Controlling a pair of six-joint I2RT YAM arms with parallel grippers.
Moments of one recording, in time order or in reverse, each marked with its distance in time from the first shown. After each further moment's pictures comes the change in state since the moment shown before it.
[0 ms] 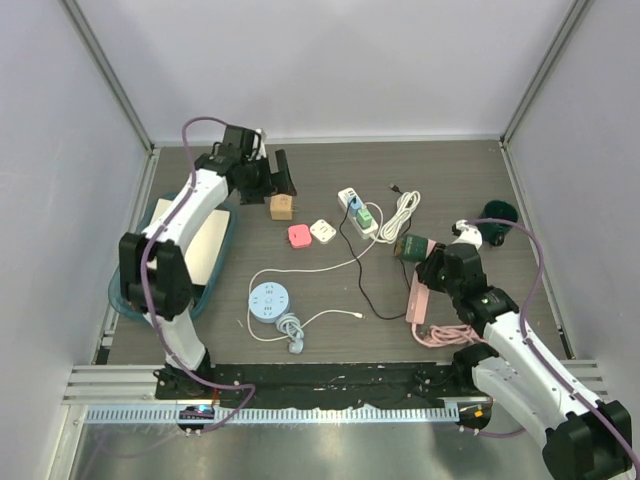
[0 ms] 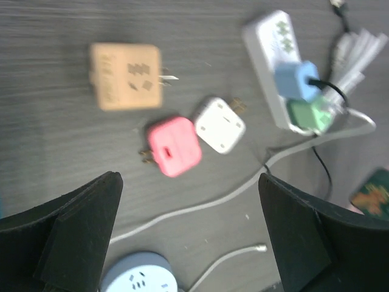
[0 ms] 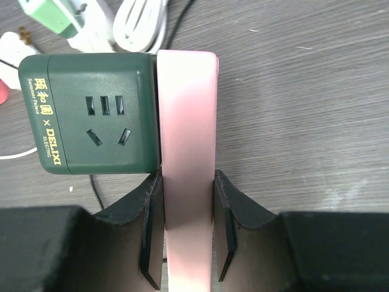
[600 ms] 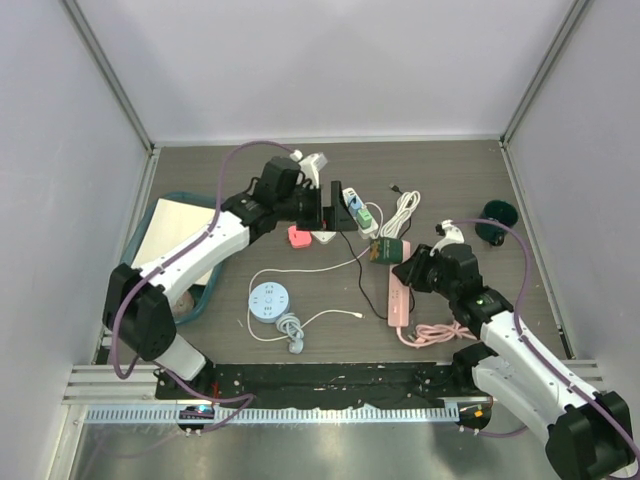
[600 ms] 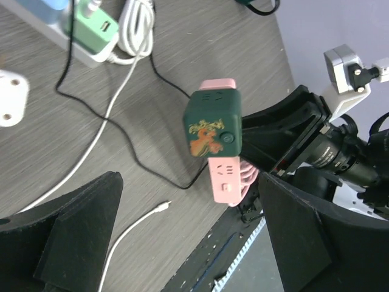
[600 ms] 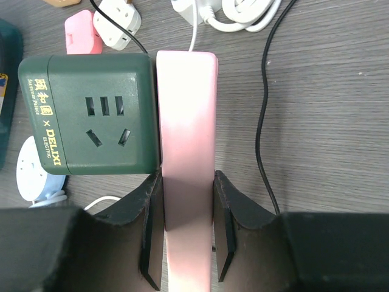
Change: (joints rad) left arm -0.333 -0.303 -0.321 0.327 0.212 -0.132; right arm 0.028 0.017 -0.043 0.161 -0.296 0.034
